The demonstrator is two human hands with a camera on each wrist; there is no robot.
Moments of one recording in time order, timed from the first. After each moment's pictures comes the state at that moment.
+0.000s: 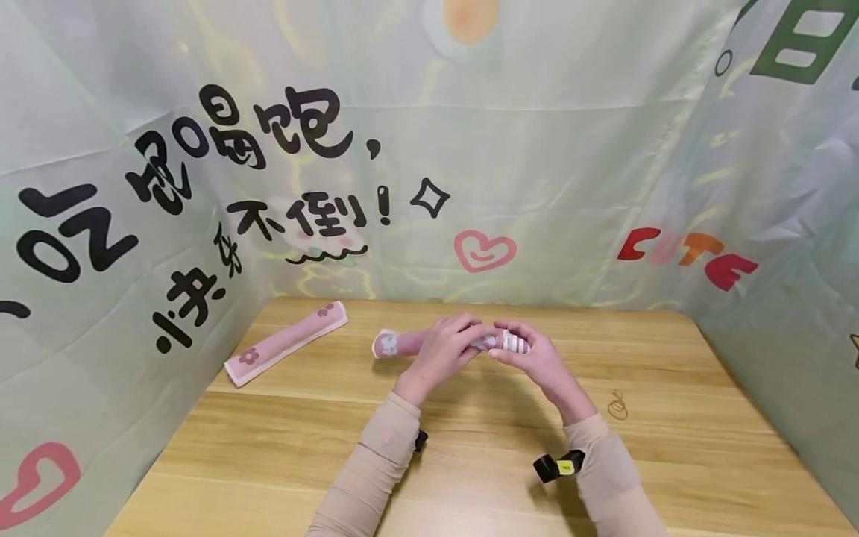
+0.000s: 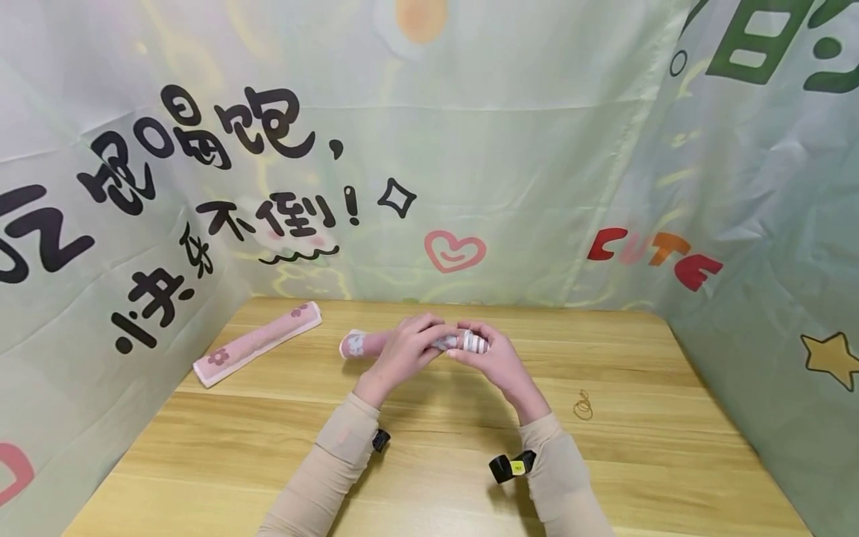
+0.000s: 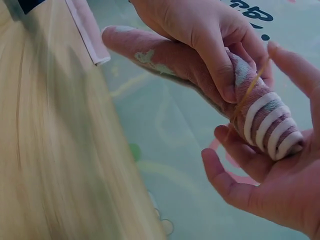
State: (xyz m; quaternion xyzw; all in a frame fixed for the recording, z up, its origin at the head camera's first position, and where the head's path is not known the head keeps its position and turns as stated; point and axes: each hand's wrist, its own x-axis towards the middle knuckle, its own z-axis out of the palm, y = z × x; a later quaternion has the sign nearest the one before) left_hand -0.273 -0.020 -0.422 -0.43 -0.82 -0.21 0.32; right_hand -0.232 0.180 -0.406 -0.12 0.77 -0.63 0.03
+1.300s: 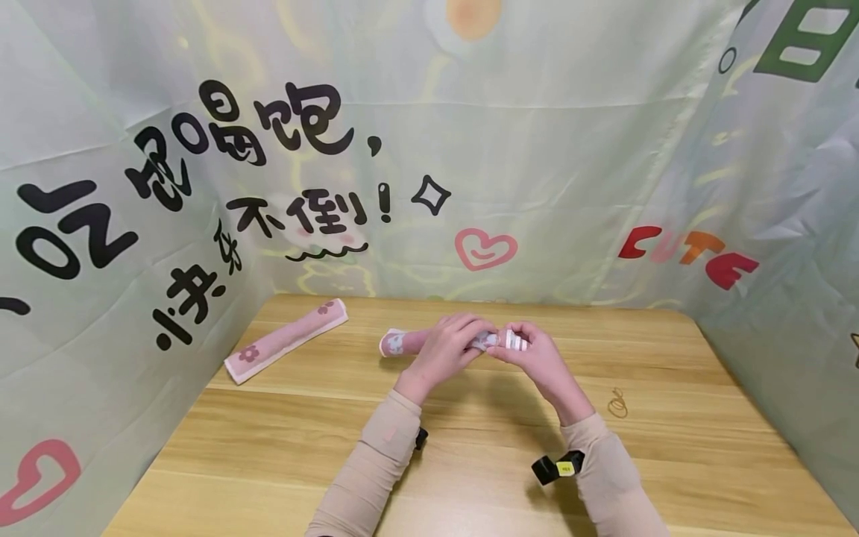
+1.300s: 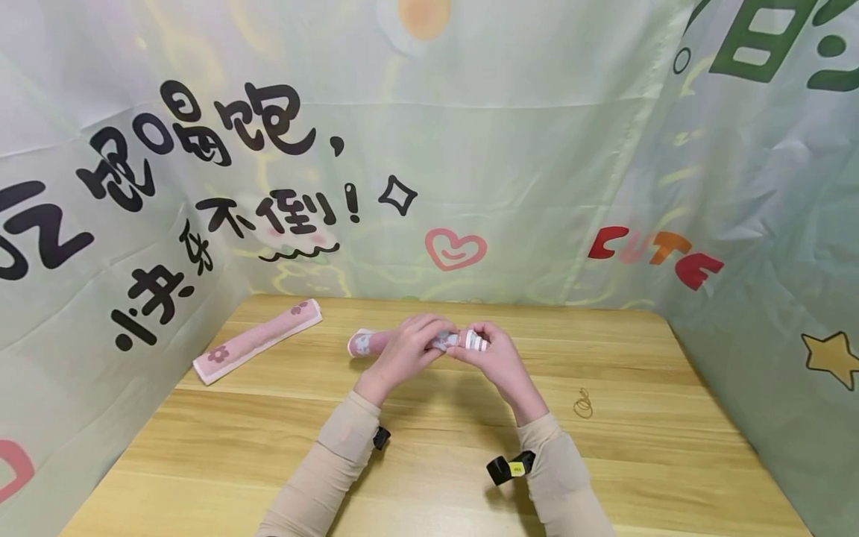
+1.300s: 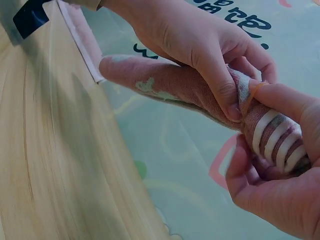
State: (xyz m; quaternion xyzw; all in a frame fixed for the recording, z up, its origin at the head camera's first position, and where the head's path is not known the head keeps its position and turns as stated) left_hand -0.272 -0.018 -0.422 -0.43 -0.82 -0.23 0.31; right_hand -0.233 0.175 -0.409 -0.06 0.78 -0.62 0.01
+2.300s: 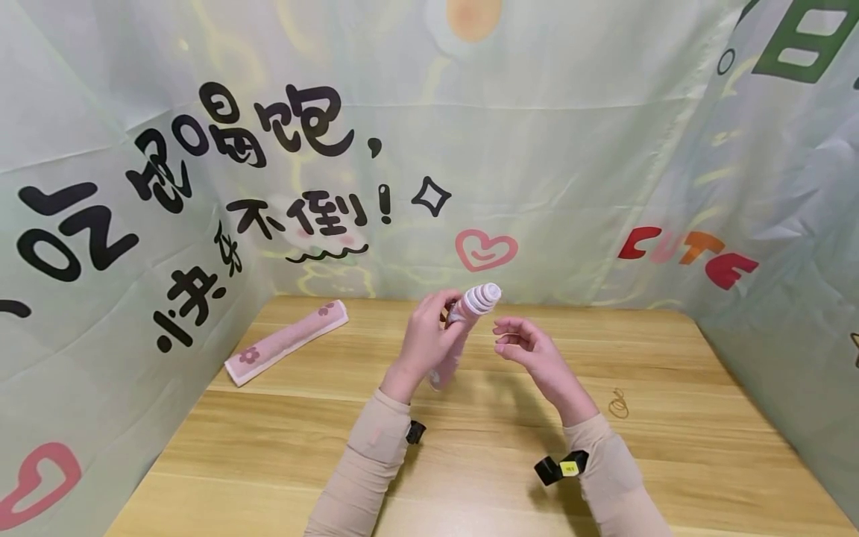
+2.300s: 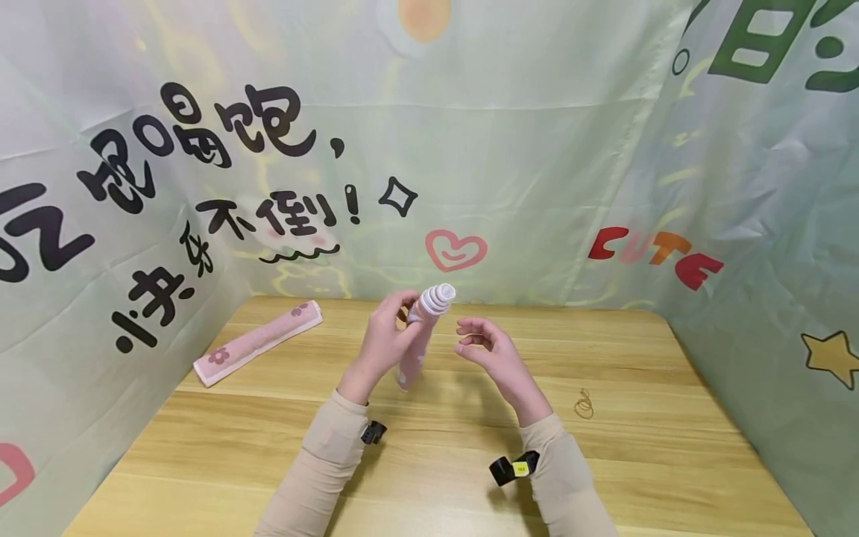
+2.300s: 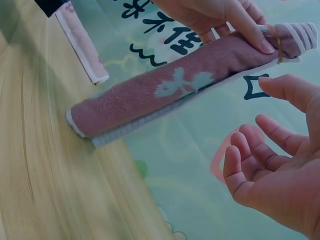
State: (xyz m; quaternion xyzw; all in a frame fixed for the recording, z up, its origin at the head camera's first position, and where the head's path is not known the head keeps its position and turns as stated) left_hand -0.259 -0.034 -0.385 -0.30 -0.80 -0.41 0.32; right_hand -0.233 0.177 -0.413 -0.15 0.73 -0.67 0.01
